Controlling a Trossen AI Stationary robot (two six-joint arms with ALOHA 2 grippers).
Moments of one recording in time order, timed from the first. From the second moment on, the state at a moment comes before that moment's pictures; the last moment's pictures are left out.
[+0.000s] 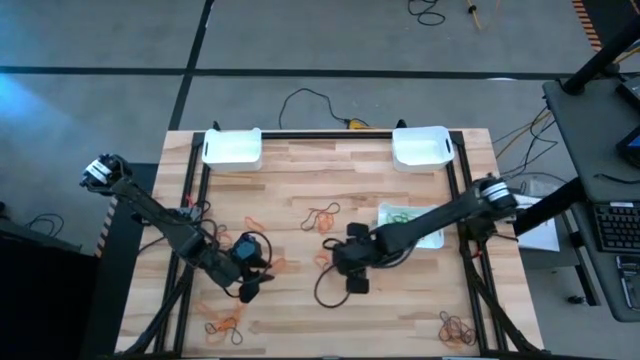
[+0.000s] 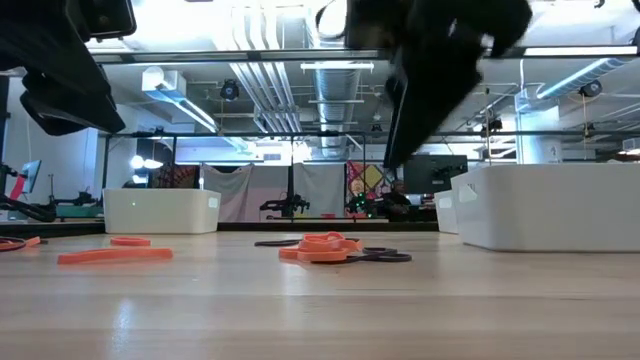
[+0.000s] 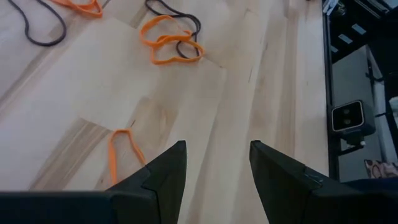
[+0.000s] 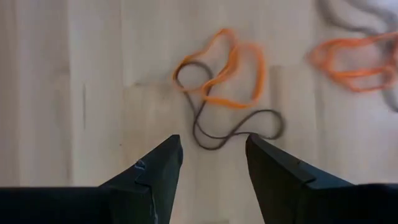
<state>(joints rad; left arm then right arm) -0.66 1.20 0.61 -0.18 -0.40 -0.96 0.32 1.87 1.36 -0.67 0.13 0.33</state>
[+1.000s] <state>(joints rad) -0.66 1.20 0.61 -0.21 -0.44 -0.97 0.26 2.06 1.37 -0.63 0.10 0.32</state>
